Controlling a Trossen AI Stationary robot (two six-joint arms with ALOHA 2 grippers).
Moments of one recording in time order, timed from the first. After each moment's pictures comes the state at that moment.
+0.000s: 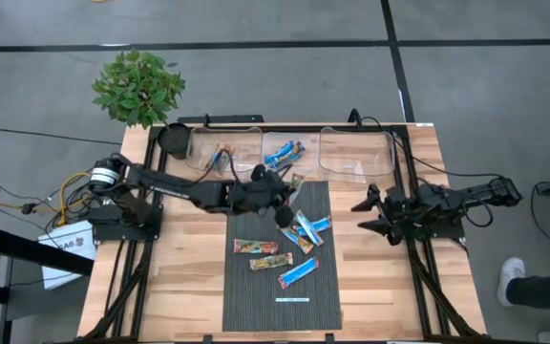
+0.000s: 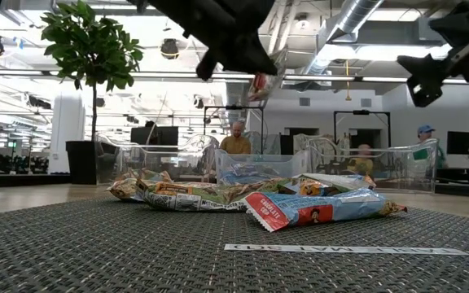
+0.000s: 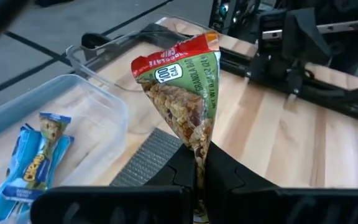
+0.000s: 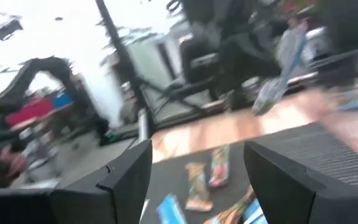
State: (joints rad) left arm -0.06 1.69 1.15 0.10 -0.45 -0.34; right arm 0.21 0.07 0.01 0.12 0.01 0.31
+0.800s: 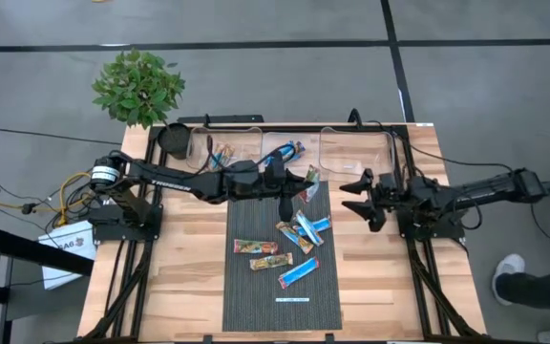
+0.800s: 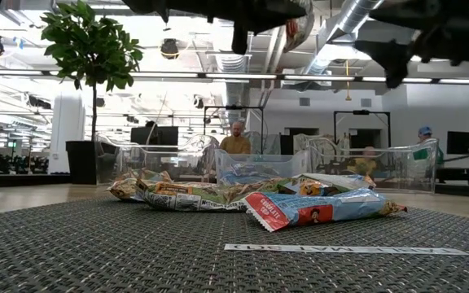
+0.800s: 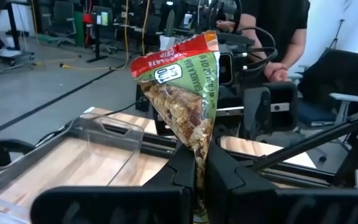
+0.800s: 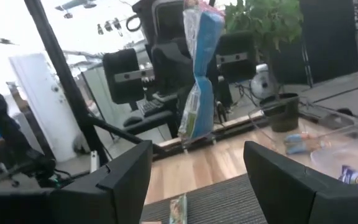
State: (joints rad) left arm 0.02 1.69 1.15 0.51 -0.12 -0.15; right arm 0.09 0.58 0.13 0.58 0.10 0.27
